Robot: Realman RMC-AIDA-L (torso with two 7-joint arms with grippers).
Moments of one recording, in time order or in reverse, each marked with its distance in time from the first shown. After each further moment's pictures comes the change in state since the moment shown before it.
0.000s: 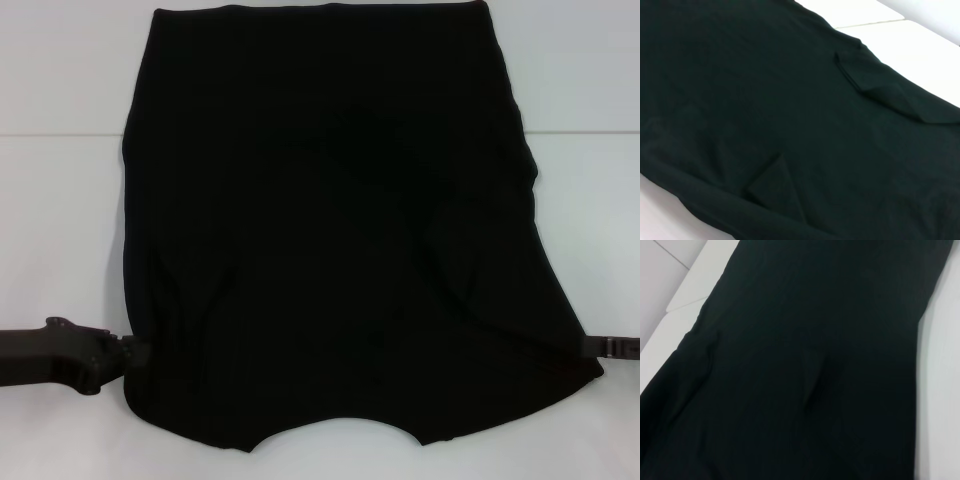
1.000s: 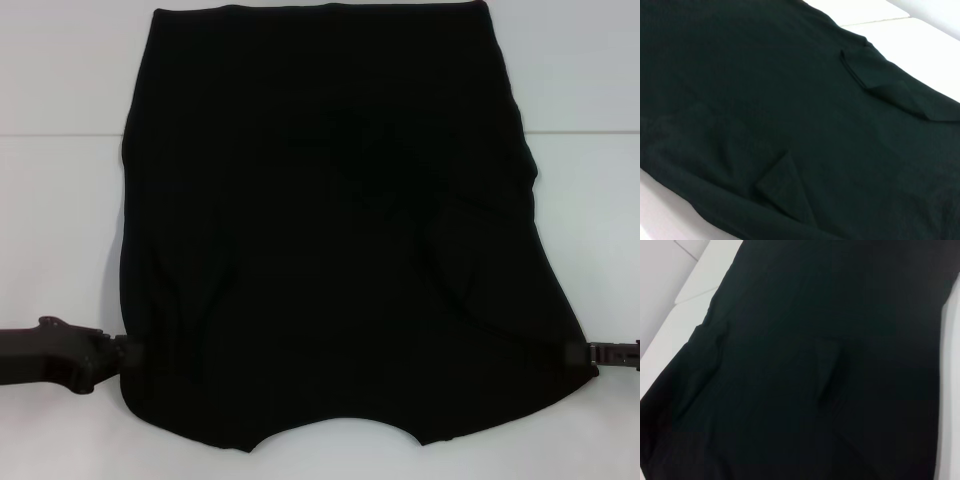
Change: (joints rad) left arm 0.000 0.007 -0.005 0.000 0.007 -0.003 0.000; right arm 0.010 0.024 0.012 -0.003 -0.027 -0.006 0.001
